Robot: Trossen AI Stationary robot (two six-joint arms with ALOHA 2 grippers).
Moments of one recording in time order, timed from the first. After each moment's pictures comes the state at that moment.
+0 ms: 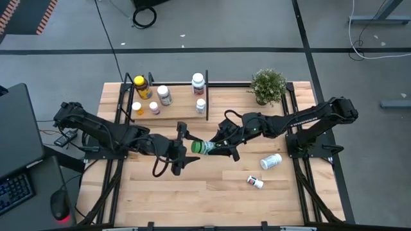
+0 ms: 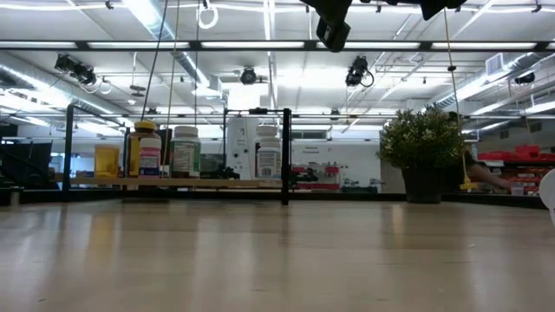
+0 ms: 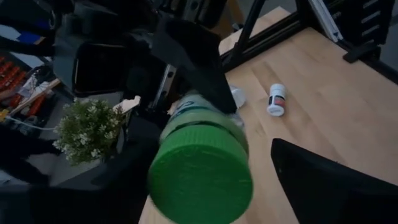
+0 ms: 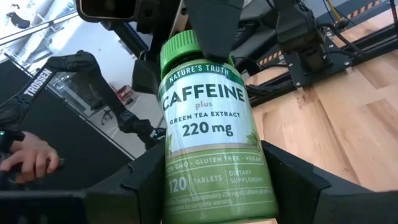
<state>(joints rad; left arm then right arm) -0.36 1.35 1.19 -0.23 -0.42 0.38 0.10 1.42 0.90 0.39 -0.26 0.58</state>
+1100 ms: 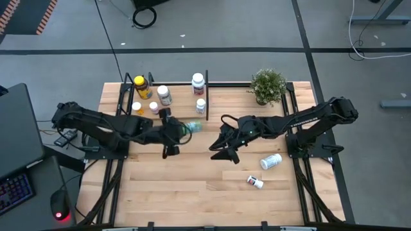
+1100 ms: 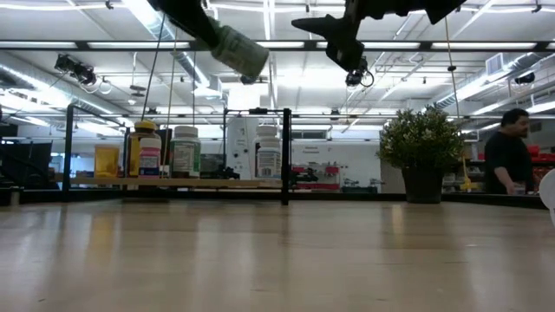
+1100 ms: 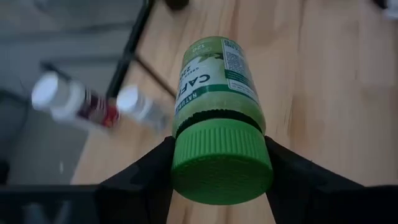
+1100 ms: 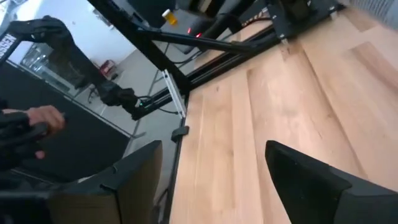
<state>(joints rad) -0.23 1.32 1.21 -0.74 -0.59 -0.12 0.11 1.42 0.91 0.21 -0.27 0.61</state>
